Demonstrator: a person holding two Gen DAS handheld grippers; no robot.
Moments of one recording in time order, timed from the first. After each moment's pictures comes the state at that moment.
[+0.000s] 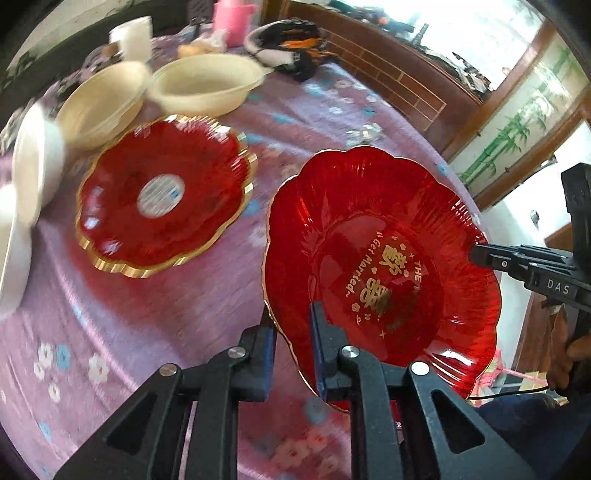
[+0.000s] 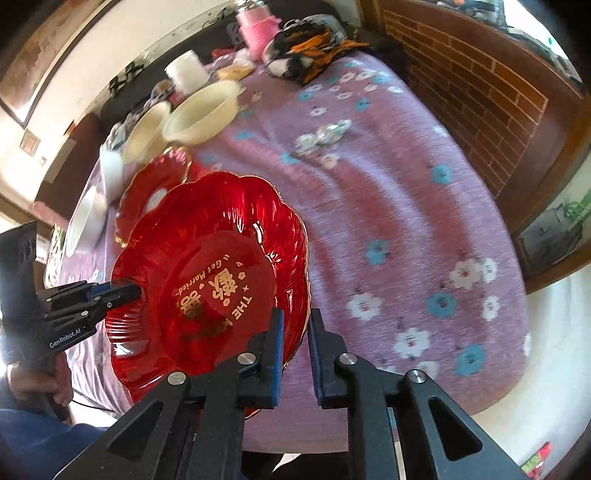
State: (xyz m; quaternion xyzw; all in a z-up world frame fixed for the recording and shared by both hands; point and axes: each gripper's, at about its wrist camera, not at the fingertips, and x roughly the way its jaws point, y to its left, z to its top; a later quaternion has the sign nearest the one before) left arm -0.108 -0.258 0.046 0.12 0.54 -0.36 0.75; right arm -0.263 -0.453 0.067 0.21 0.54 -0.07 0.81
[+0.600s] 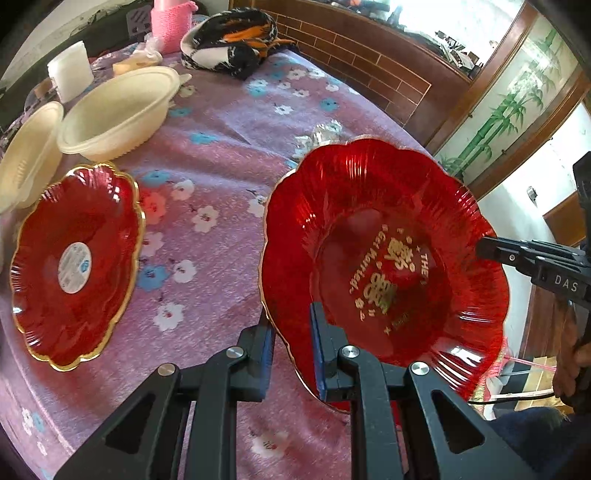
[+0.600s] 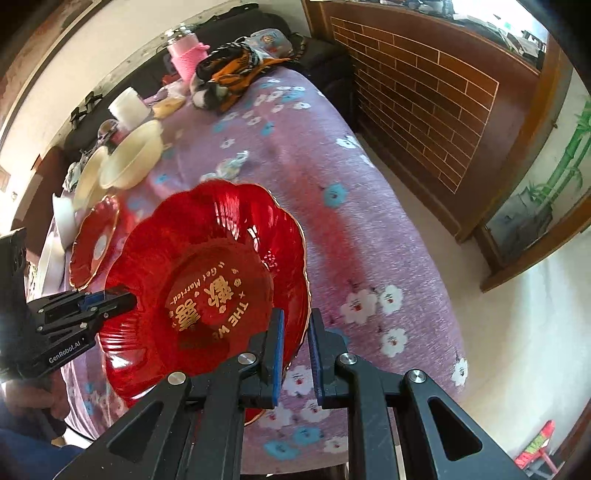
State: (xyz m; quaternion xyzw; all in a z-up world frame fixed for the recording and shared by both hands) left arm -0.102 -0.348 0.025 0.15 0.54 -0.38 0.73; right arm -0.276 -0.527 0.059 0.23 0.53 -0.14 0.81
